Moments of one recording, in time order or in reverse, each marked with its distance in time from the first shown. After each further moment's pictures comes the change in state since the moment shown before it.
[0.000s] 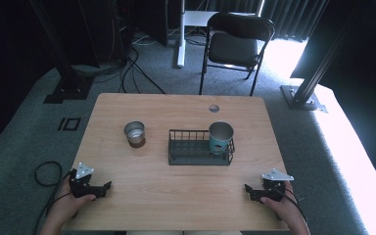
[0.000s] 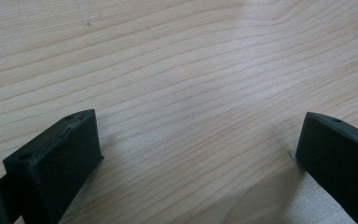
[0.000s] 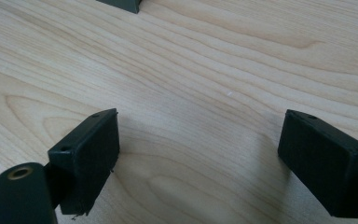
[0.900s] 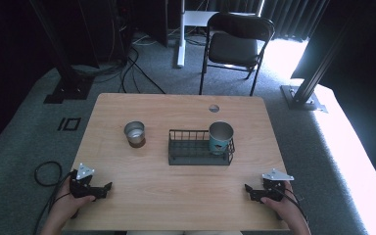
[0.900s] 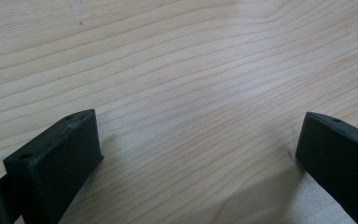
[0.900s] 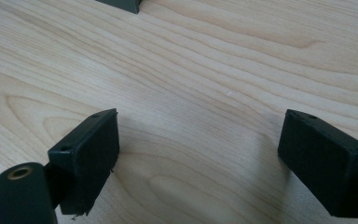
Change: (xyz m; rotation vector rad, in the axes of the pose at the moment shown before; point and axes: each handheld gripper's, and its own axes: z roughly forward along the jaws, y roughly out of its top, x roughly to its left) left arm -0.004 0.000 0.000 0.004 -0.016 0.021; right arm 0.000 0.000 0.000 0.000 0.003 0.003
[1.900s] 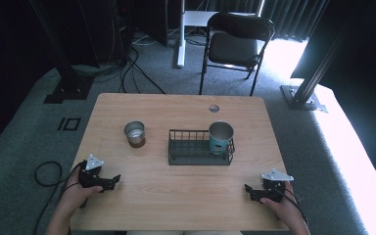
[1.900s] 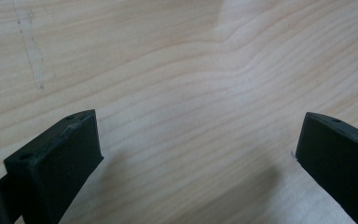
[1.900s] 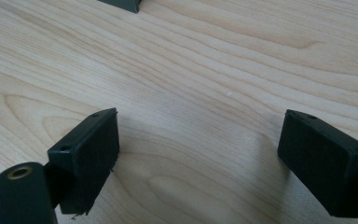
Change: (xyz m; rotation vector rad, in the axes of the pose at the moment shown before) left arm -0.007 0.034 0.017 -0.033 -0.048 0.028; right arm 0.001 0.000 0.000 0.000 -0.008 -0.007
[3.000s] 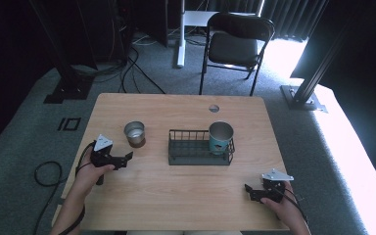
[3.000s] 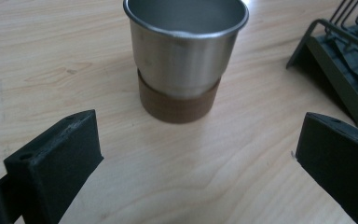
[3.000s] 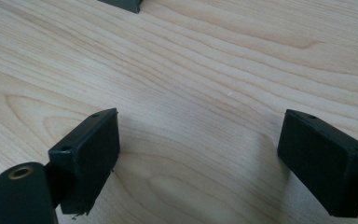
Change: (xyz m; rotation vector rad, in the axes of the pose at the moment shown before) left arm -0.002 0.062 0.028 -0.202 -0.043 -0.027; right arm -0.001 0.000 0.000 0.000 0.007 0.003
